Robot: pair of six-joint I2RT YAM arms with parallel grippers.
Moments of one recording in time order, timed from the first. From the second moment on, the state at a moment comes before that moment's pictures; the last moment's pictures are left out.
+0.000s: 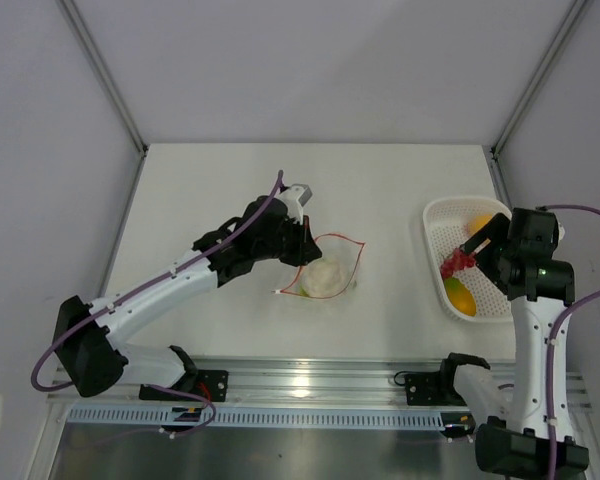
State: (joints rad) left arm -0.80 1.30 1.10 -0.37 0.12 -0.53; right arm -0.13 0.88 1.16 -1.08 0.09 0.63
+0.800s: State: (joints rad) left arm -0.80 1.30 1.10 -0.36 0.14 -0.51; right arm -0.38 1.10 0.92 -0.80 -0.06 0.59
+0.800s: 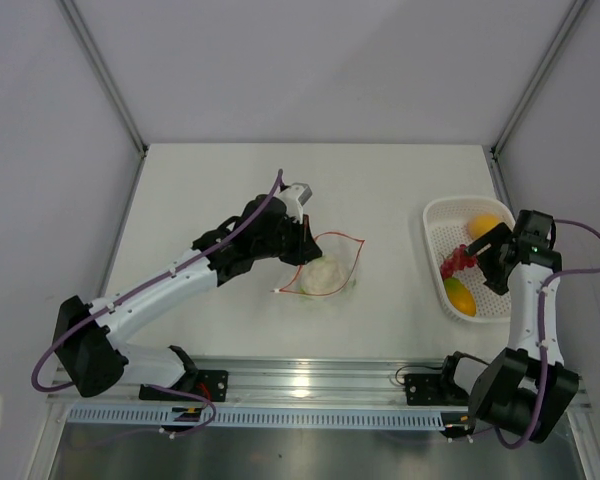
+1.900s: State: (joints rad) left arm -0.77 1.32 1.09 -0.27 0.23 -0.52; right arm -0.22 1.52 0.88 -0.51 0.11 0.68
